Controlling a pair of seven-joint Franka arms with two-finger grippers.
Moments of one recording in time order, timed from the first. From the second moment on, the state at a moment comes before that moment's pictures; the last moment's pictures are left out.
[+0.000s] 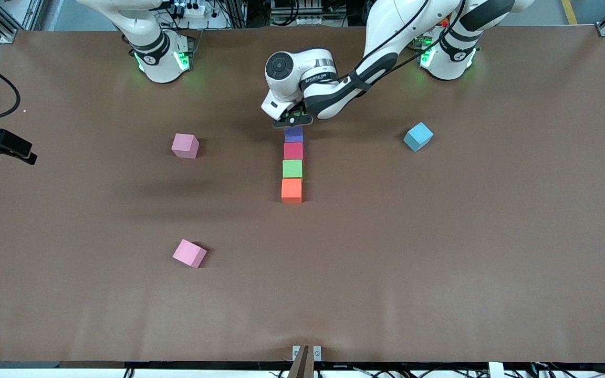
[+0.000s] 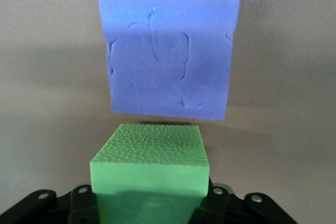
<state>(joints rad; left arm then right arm) -0.47 0.75 -0.73 -1.83 0.37 2.25 -1.43 -0.04 0.06 -0.04 -1.55 -0.01 1.62 0.01</state>
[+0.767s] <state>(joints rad) -0.53 0.77 -0.66 -1.80 0.37 2.27 -1.41 -0.04 0.06 -0.03 -1.55 0.00 1.62 0.01</state>
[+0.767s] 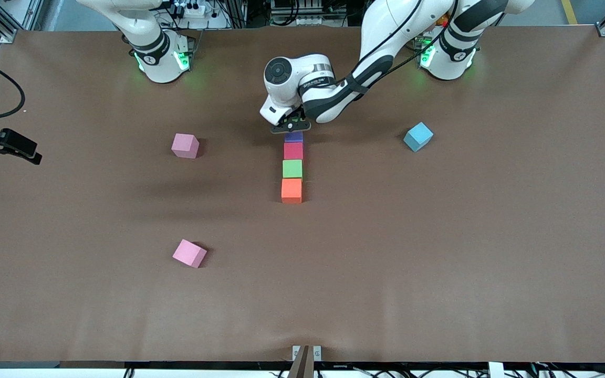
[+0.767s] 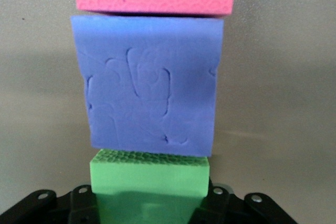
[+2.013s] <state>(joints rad) -0.53 0.62 -0.66 -1.74 0.35 2.10 -1.40 -0.04 0.06 -0.03 -1.55 0.00 1.62 0.01</state>
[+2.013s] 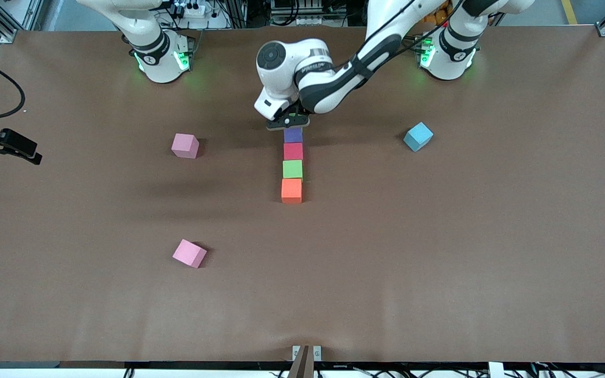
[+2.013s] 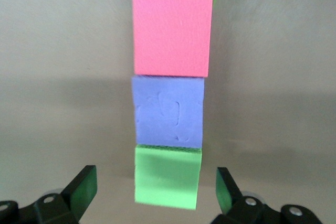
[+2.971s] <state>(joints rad) -0.03 0.34 -0.65 -1.60 0.23 1.83 -0.96 -0.04 0.06 -0.03 -1.55 0.00 1.62 0.01</state>
